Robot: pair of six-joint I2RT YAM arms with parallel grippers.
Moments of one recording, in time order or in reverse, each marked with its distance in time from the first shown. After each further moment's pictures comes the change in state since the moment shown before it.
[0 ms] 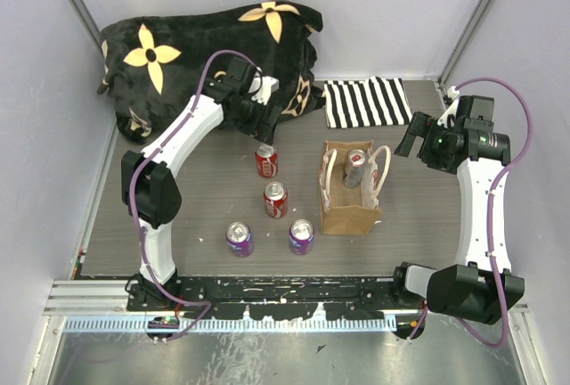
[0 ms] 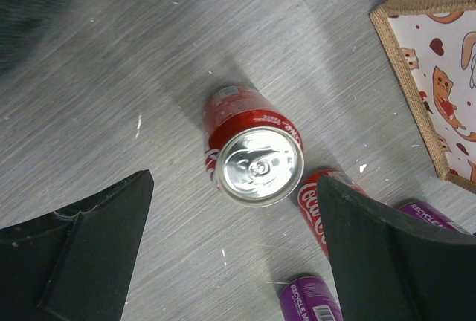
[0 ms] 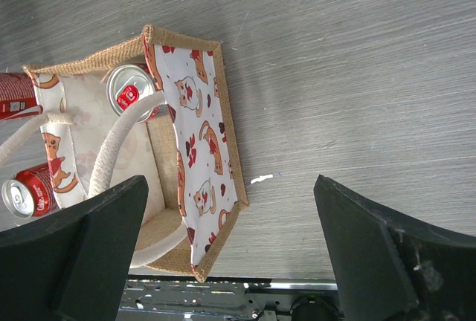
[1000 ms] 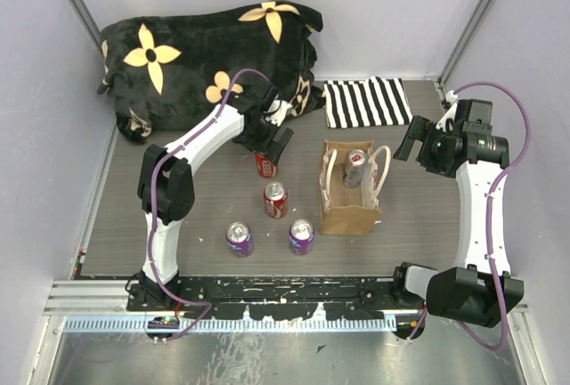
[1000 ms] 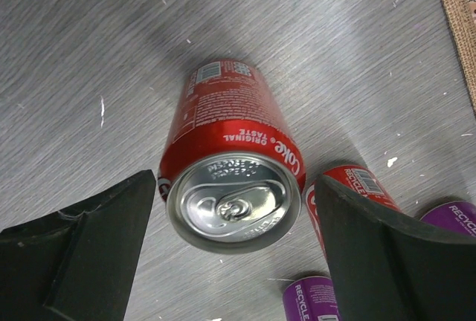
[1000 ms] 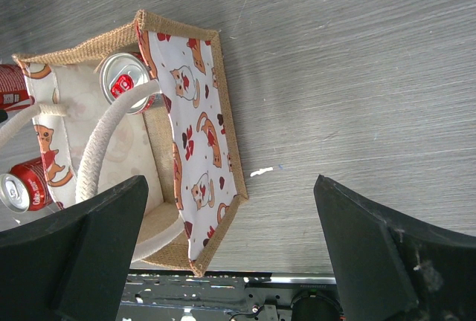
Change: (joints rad) left arm -0.080 0.089 -0.049 -0.021 -0.102 -0.001; right arm 0.000 -0.016 -0.031 -0.006 -0.002 0.000
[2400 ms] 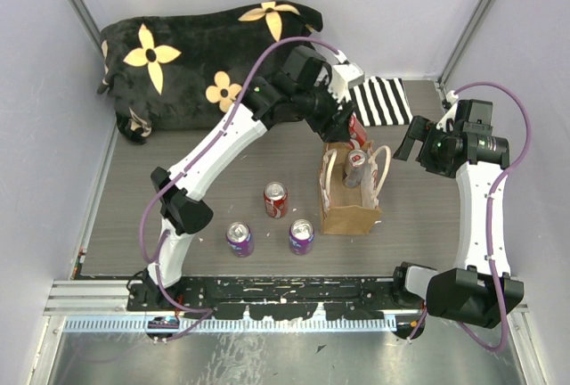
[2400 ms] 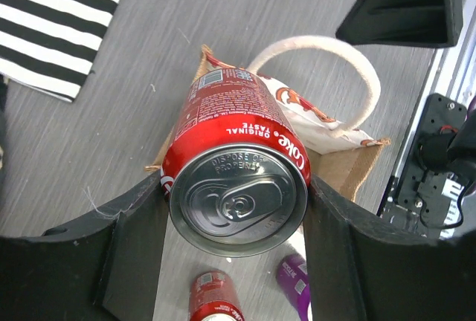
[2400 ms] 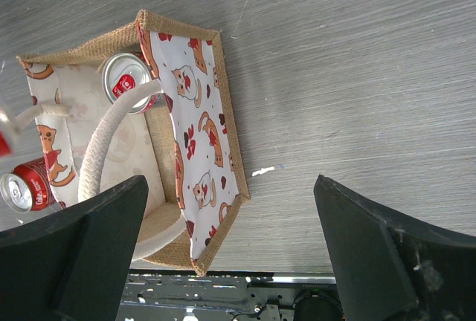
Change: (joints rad) left arm -0.256 0.039 0.616 0.006 0.259 0.028; right arm 0.000 -0.003 0.000 -0.001 -0.002 0.007
